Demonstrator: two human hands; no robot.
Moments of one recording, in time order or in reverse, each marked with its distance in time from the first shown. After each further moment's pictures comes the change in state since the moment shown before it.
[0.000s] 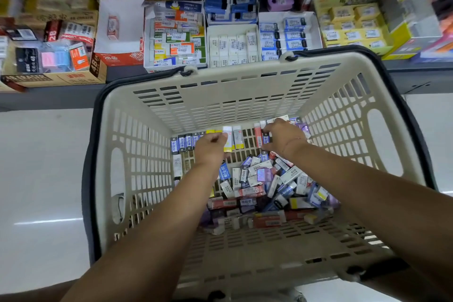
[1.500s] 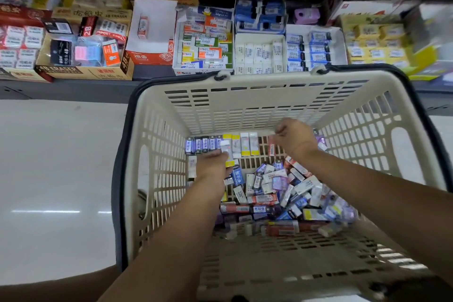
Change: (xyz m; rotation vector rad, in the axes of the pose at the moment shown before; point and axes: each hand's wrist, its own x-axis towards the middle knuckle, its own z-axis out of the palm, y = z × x) left_hand -0.017 0.003 -0.034 -0.300 0.109 -0.340; right_hand -0.001 -0.027 -0.012 0.478 0.203 0.168
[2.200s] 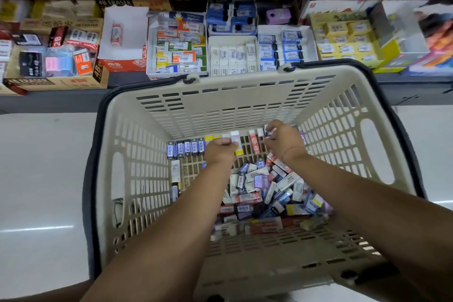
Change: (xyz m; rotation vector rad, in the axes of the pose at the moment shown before) left_hand 0.012 -0.011 0.060 0.286 -0.076 0.246; right_hand 0.005 0.036 0.004 0.052 0.045 -0.005
